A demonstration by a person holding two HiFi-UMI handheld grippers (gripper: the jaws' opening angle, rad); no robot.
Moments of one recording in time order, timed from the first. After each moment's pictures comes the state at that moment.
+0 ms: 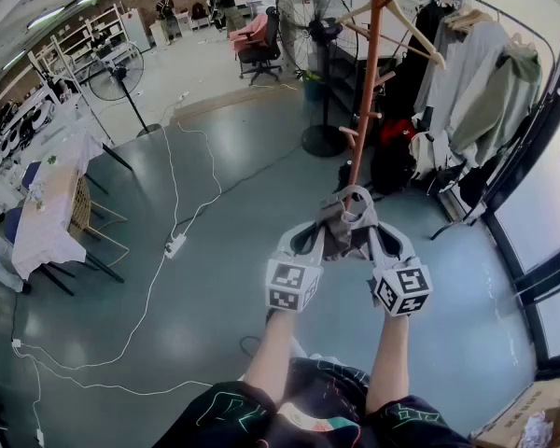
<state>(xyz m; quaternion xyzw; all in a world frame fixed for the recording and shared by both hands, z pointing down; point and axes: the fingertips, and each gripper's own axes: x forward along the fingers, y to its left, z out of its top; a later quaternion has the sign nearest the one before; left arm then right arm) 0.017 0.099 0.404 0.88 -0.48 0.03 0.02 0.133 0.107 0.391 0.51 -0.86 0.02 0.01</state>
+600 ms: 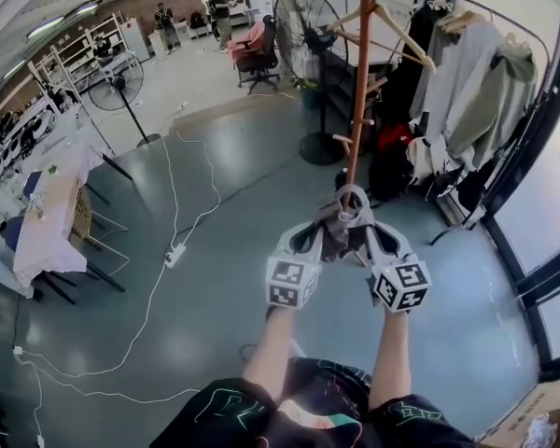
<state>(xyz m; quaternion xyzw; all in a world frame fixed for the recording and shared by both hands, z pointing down) 0.037 0.078 0.406 0.88 -0.48 0.04 0.02 0.152 0.088 0.394 0.50 -0.86 0.04 0.01</state>
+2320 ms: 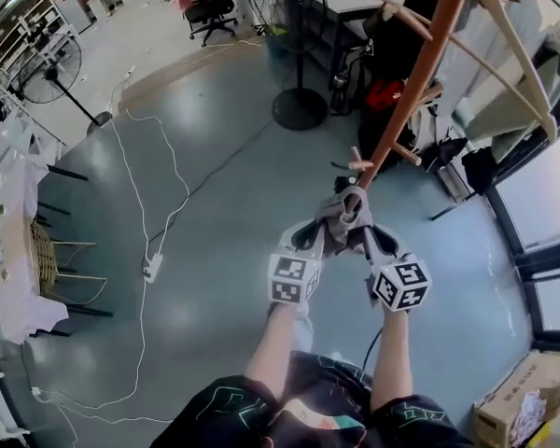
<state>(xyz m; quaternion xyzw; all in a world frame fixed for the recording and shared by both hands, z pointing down) 0.014 -0.207 0.529 0.89 -0.41 0.09 0.16 0.119 -0.180 0.514 0.55 -0.81 0.18 0.09</state>
